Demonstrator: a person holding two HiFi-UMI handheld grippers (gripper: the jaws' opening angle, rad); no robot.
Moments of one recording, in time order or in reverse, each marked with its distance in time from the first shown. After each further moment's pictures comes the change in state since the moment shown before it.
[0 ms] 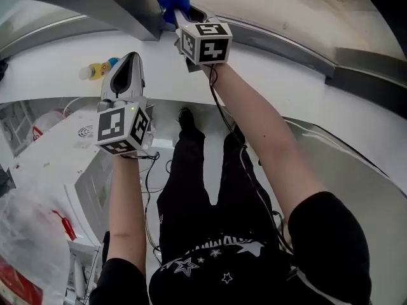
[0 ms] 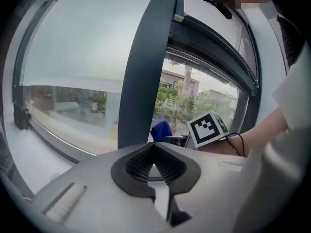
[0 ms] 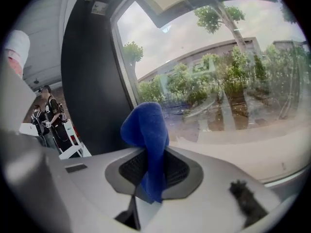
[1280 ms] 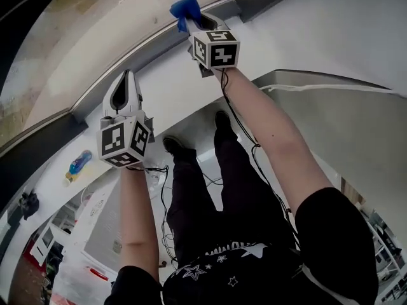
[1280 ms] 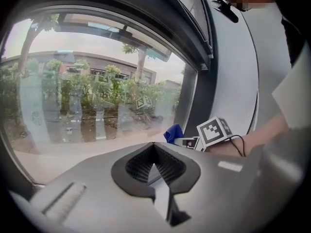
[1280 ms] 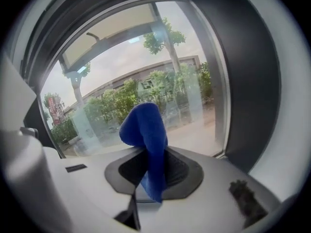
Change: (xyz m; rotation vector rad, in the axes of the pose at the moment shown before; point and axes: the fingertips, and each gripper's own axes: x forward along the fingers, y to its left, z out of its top) left arm 0.135 -0.424 -0.026 0.270 0.113 -0.483; right arm -0.364 -0.430 -0.065 0.292 -0.171 -0.573
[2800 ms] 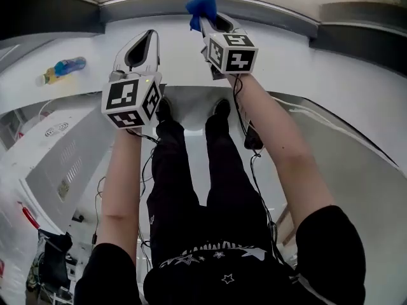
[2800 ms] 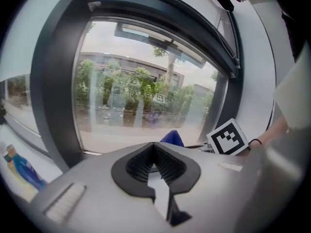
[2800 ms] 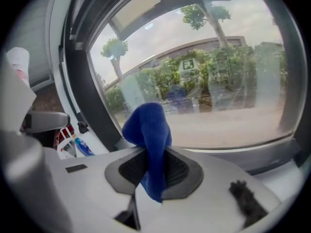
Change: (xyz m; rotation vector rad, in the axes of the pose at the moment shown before) left arm -0.123 0.120 -0.095 -0.191 -0.030 0.278; right arm 0.006 0.242 -0.129 -0.245 0.240 0.394
